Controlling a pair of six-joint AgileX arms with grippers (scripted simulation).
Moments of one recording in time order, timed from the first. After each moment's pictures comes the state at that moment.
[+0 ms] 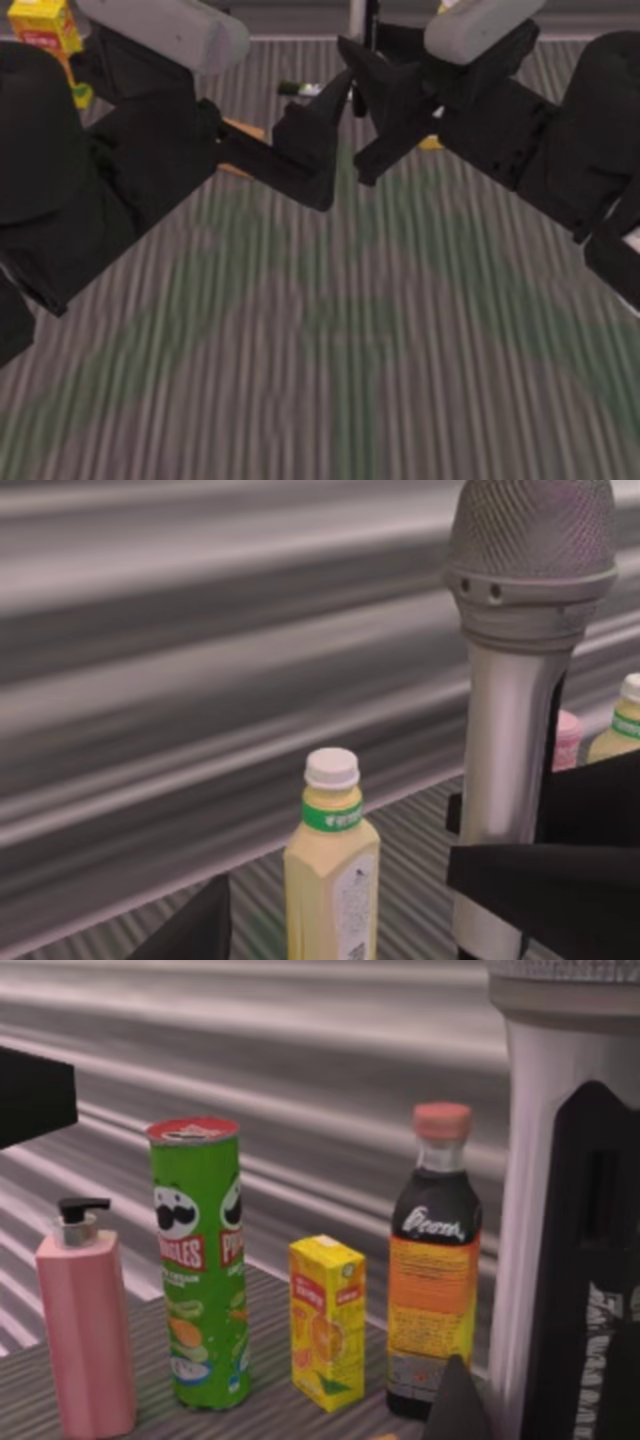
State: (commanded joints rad) left arm -0.72 1.08 0.74 0.29 -0.08 0.02; right arm 0.62 1.52 0.82 0.75 -0.16 0.03
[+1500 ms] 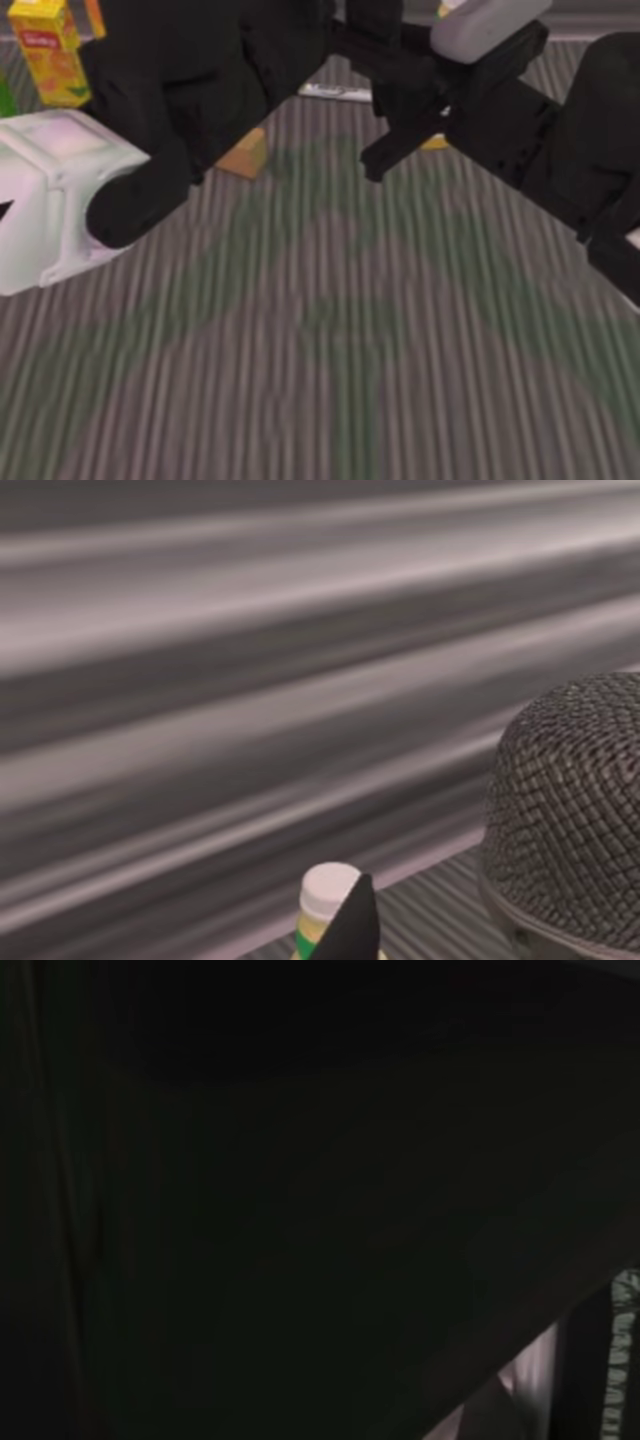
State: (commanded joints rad) left arm -0.70 1.50 1.02 0.44 -0.05 0.03; right arm 0.62 1.52 0.82 0.75 -0.16 0.03
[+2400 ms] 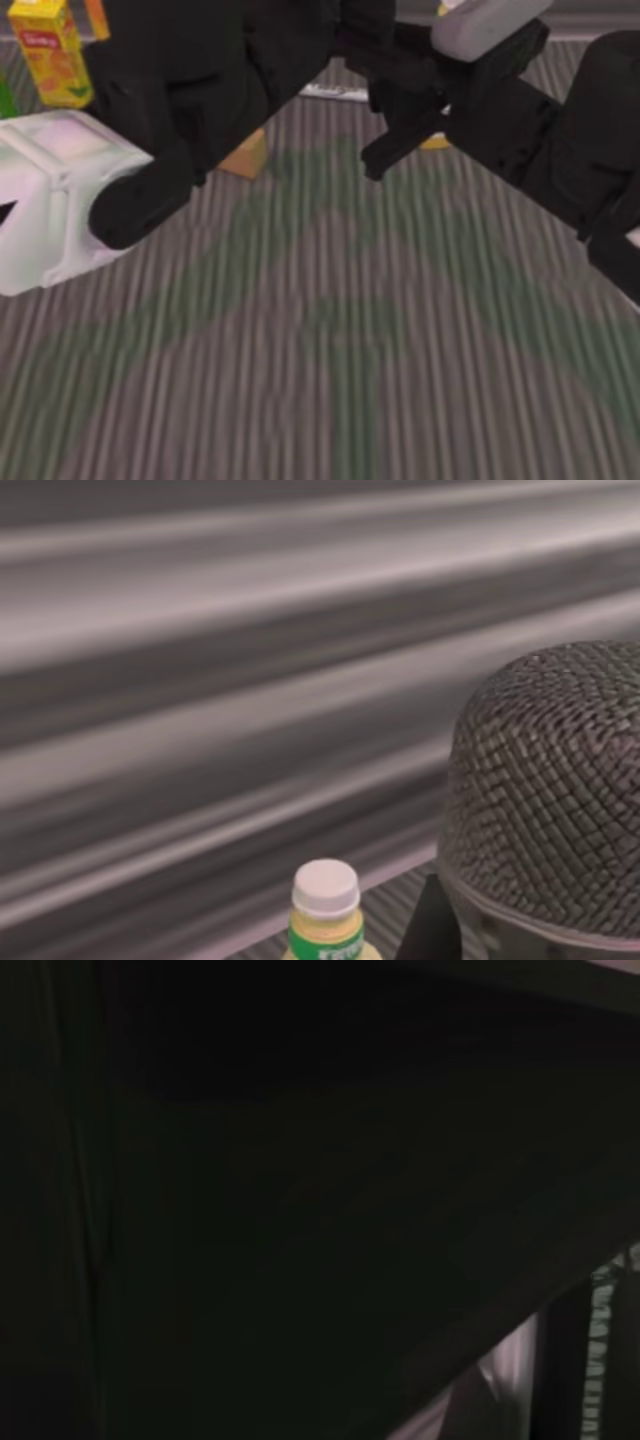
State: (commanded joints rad) left arm -0.70 1.50 1.02 0.44 -0.05 0.03; right arm 0.62 1.52 0.82 0.75 -0.16 0.03
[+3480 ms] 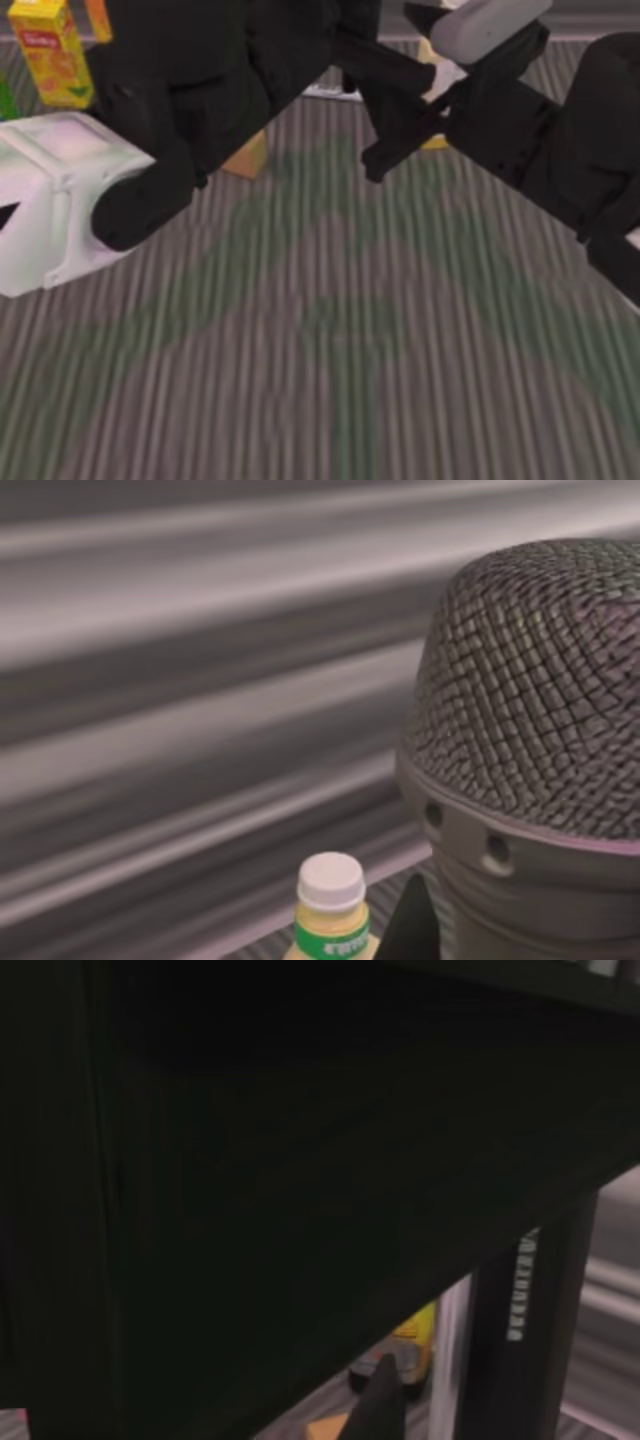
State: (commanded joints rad) left arm -0.70 1.50 1.02 0.44 -0.05 0.03; right arm 0.62 1.52 0.82 0.75 -0.16 0.03
